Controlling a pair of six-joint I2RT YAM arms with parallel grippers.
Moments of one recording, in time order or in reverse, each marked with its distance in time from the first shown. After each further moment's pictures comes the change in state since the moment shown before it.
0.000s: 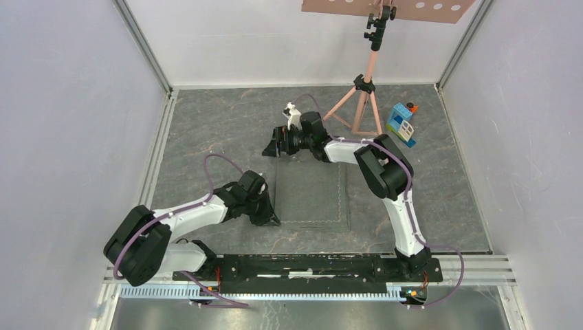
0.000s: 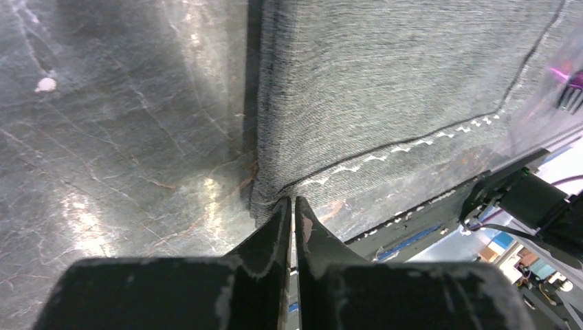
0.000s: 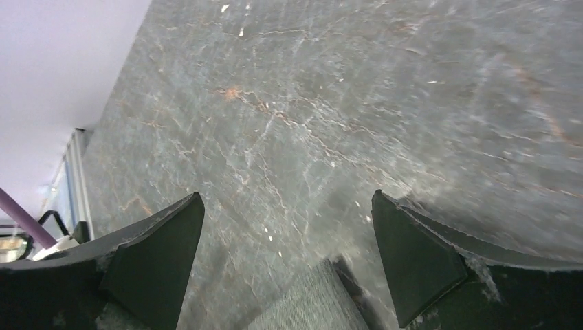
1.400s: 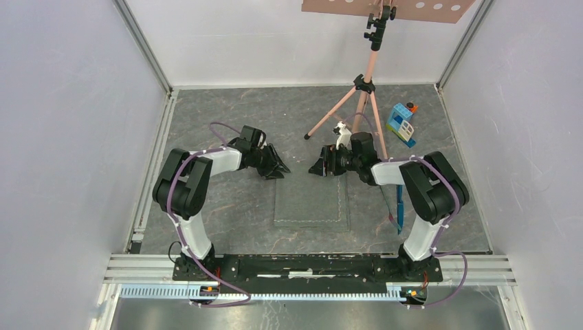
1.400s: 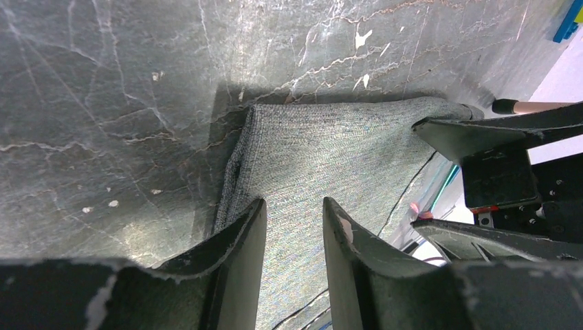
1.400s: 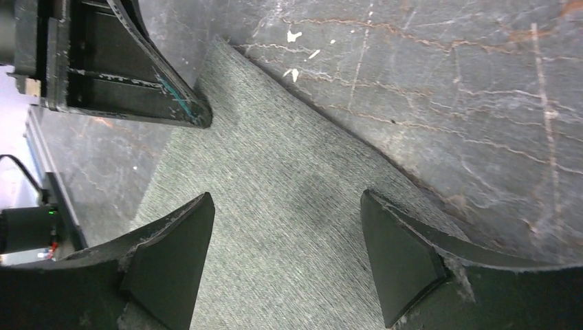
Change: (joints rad) left arm 0.310 0.567 0.488 0.140 0.175 0.054; right arm -0.224 -0.451 -0.653 0.034 -0.002 -0.089
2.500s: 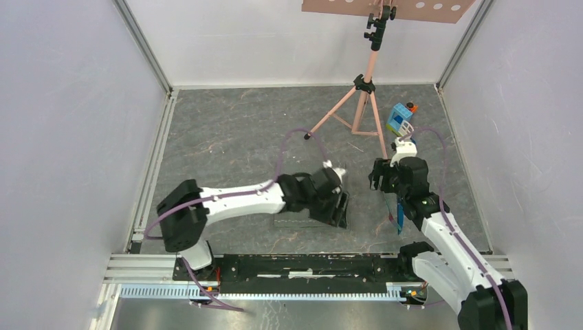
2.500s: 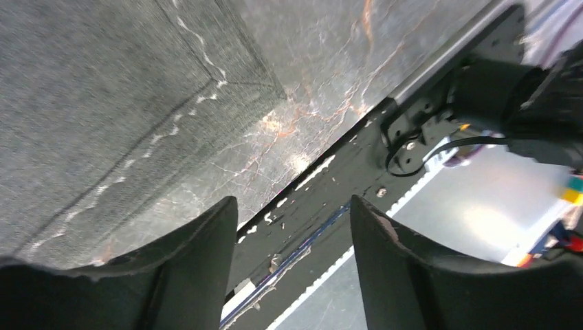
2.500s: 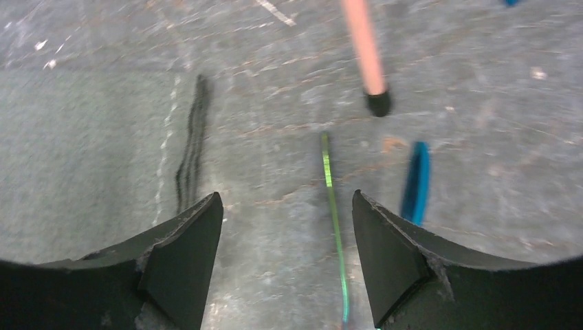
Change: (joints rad) left arm -0.732 -0.210 0.156 -0.261 -0.282 0.111; right arm -0.150 -0.948 -0.292 -0.652 0.592 -0.218
